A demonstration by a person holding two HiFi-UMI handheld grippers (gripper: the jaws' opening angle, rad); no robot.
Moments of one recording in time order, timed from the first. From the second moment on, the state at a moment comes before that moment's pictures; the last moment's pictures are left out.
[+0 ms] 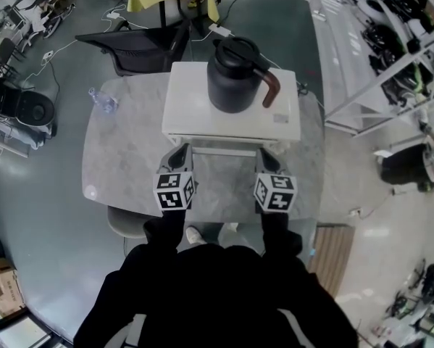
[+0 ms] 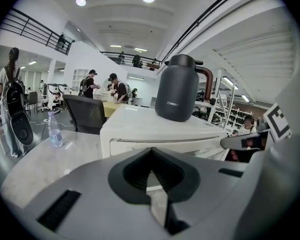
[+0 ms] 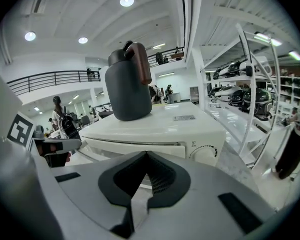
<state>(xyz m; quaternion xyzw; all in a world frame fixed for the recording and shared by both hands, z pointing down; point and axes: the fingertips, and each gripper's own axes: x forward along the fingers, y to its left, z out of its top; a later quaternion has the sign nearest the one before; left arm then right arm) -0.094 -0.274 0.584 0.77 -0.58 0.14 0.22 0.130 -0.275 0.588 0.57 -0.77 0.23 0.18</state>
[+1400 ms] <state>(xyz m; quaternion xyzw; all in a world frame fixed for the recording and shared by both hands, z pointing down) -0.095 -0.215 0.613 0.77 -0.56 0.17 0.27 0.133 -0.215 0.617 0.54 -0.77 0.30 0.18</state>
